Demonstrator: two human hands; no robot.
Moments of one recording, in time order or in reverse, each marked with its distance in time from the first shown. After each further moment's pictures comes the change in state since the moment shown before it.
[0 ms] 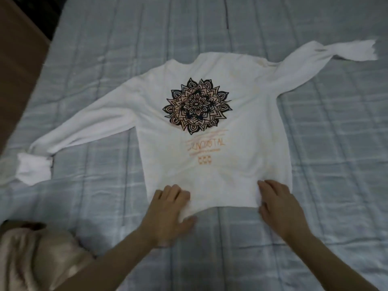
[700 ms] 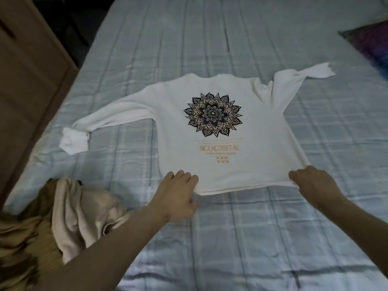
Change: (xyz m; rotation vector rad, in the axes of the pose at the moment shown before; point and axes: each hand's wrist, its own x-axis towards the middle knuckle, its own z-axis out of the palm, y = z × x) left_hand -0.094 0.031 -0.043 0.138 0.002 0.058; right_hand -0.096 -0.018 -0.093 -0.546 -0.128 0.050
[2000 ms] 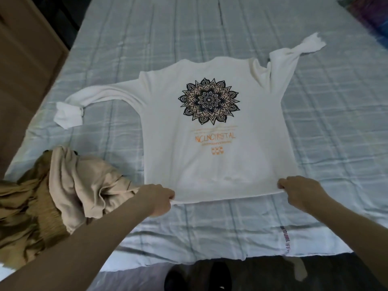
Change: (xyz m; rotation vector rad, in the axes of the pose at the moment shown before) left_hand -0.071 0.022 0.032 0.038 -0.713 -0.264; right_hand -0.073 -0.030 0.089 0.125 -0.265 -0.015
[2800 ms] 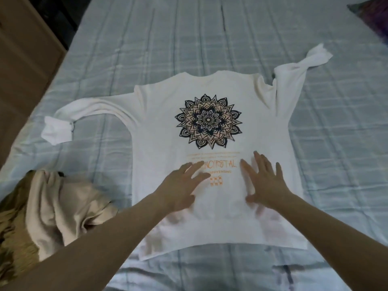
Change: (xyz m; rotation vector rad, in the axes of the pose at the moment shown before) left_hand 0.075 0.027 -0.063 0.004 0.433 0.347; right_hand 0.086 -0.049 -0.056 0.122 0.113 -0.090
